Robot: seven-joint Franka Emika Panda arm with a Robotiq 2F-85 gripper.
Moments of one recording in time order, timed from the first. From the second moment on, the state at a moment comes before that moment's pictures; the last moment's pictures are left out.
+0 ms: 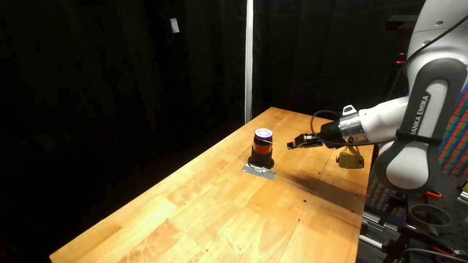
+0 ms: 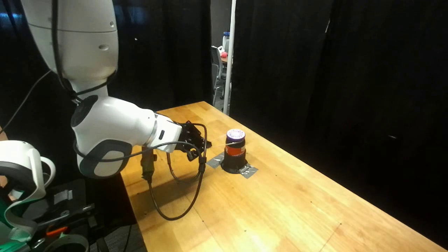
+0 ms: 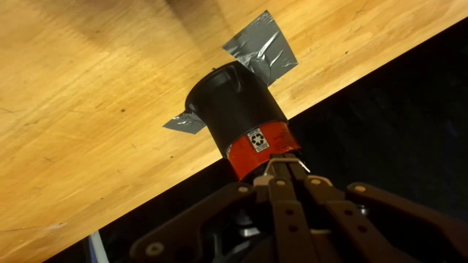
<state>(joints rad) 0.07 0.52 0.25 -2.65 0.24 4.18 0.43</state>
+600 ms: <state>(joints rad) 0.20 0.55 0.10 -2.51 0.22 4.21 0.49</state>
